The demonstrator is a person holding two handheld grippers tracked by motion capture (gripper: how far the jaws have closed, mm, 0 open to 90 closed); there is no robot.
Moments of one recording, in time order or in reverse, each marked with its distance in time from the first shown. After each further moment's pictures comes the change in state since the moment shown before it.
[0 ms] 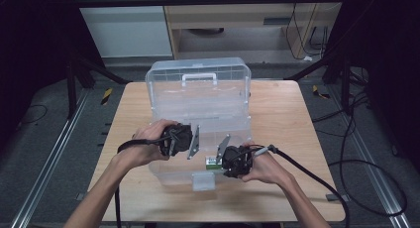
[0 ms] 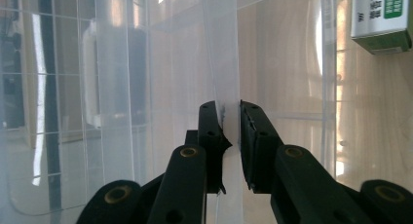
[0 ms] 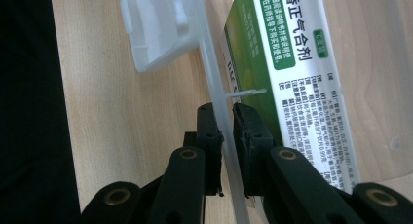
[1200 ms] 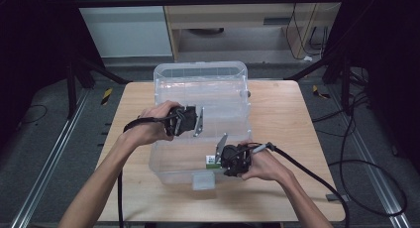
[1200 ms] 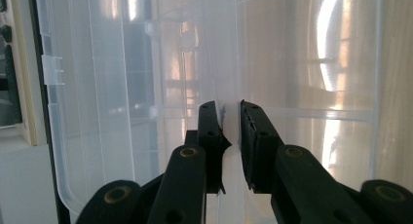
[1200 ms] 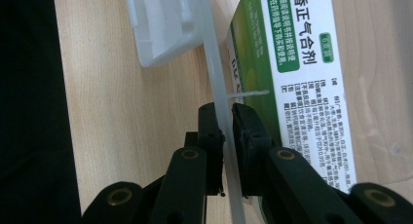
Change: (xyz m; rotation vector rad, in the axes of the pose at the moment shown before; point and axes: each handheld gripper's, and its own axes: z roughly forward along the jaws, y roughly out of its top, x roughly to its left) left arm 0.044 0.004 0.025 0.049 -0.013 0.038; right arm -0.004 0.005 0.000 0.035 0.021 -0.033
